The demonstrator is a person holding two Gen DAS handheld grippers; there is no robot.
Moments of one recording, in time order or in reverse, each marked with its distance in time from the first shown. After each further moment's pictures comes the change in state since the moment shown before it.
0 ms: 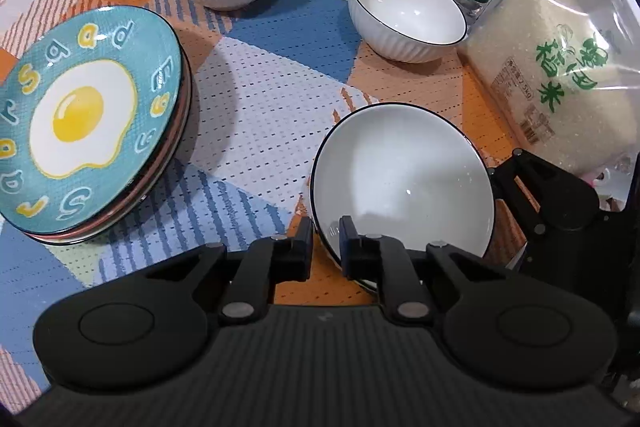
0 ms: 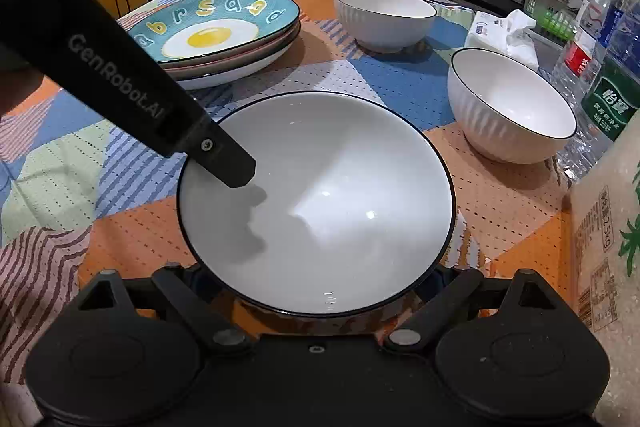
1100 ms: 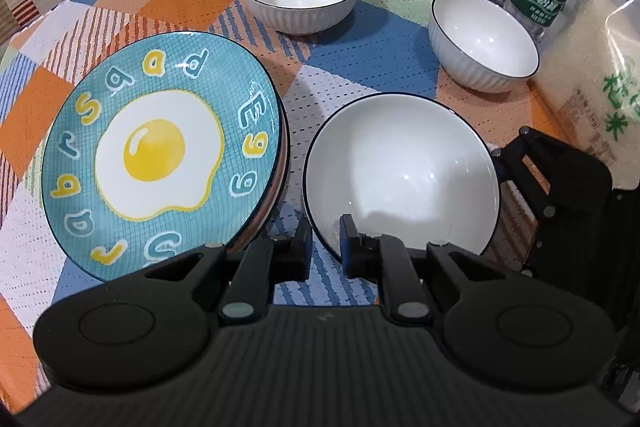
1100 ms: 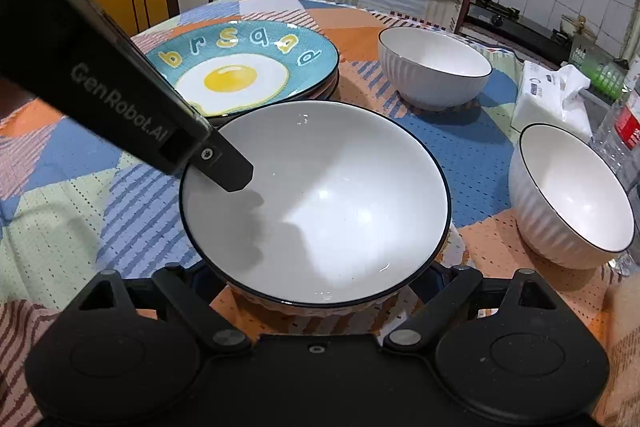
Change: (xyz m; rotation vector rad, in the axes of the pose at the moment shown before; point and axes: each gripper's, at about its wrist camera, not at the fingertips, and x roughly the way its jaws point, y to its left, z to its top) left arm -0.001 0.041 0.027 0.009 -0.013 0.133; right arm 0.041 0.015 0.050 -0.084 -0.052 0.047
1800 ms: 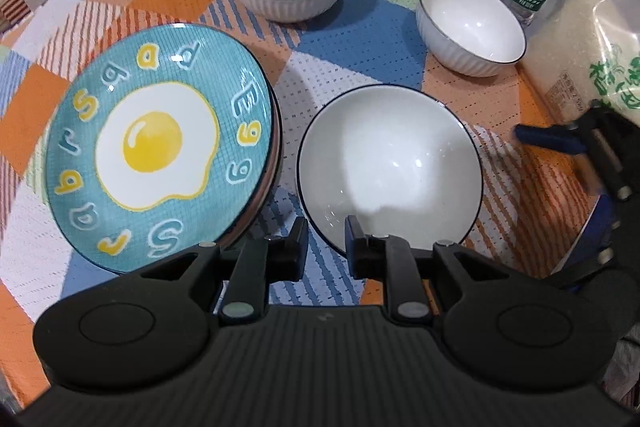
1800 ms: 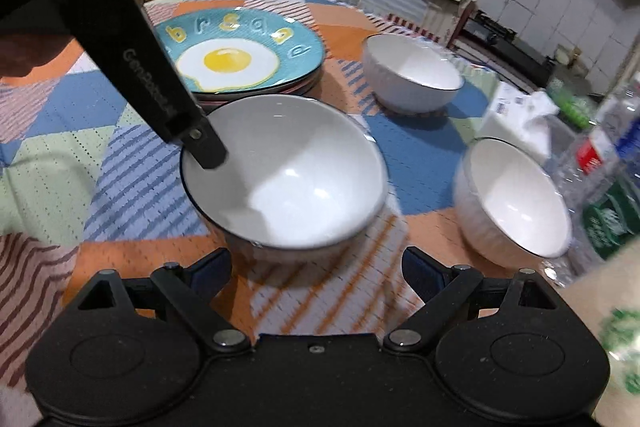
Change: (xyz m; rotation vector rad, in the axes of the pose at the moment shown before) left arm -0.014 -0.001 0.006 0.027 0.067 -0.023; right arm -0.055 -0.008 -0.011 -0.099 0.021 -0.100
